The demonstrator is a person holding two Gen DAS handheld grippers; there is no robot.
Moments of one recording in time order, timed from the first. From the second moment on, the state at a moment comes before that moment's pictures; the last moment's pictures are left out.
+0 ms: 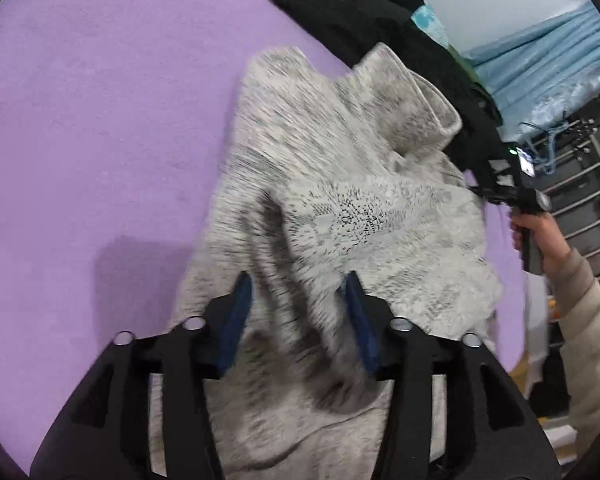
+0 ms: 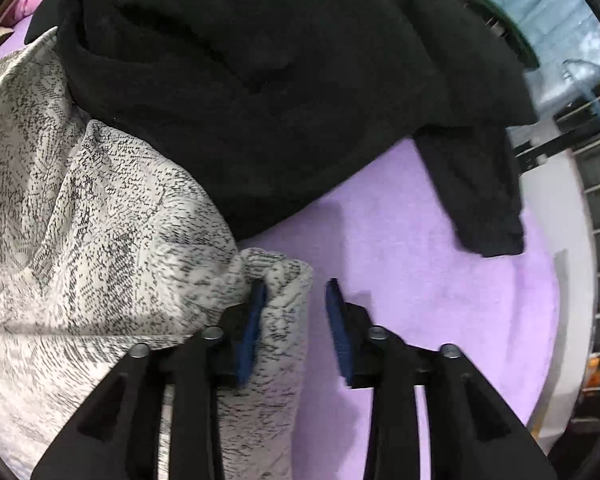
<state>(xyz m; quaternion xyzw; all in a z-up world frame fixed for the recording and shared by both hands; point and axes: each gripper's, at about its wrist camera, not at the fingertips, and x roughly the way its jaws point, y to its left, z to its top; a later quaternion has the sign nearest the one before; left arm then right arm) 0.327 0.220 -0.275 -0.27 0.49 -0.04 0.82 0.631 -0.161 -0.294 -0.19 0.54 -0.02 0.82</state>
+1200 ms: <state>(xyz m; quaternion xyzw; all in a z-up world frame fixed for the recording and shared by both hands) 0.324 0.130 -0.263 -0.17 0.45 -0.07 0.87 0.441 -0.180 -0.338 -0.07 0.49 0.14 0.86</state>
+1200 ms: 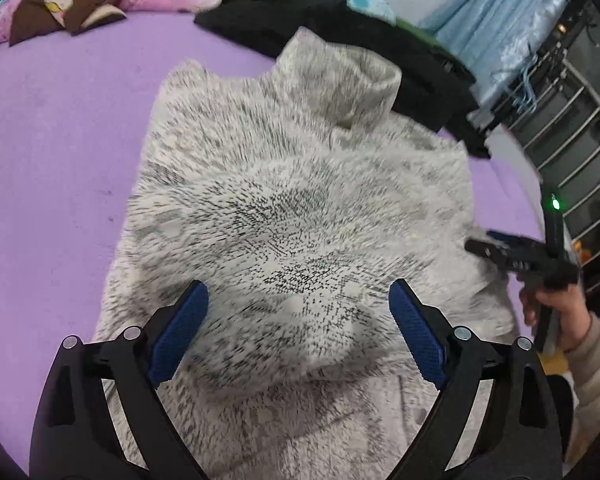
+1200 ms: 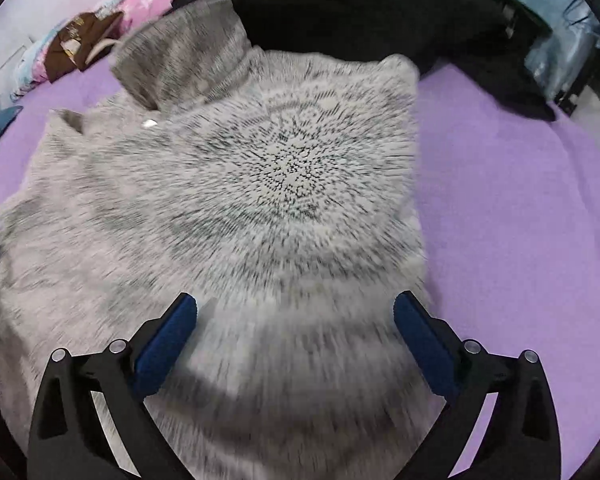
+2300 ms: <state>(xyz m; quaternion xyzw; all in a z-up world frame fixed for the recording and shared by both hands) 0.078 0.161 -0.277 -0.21 0.47 0.02 0.86 0.203 -0.314 -0.373 0.05 0.50 0.15 0.85</state>
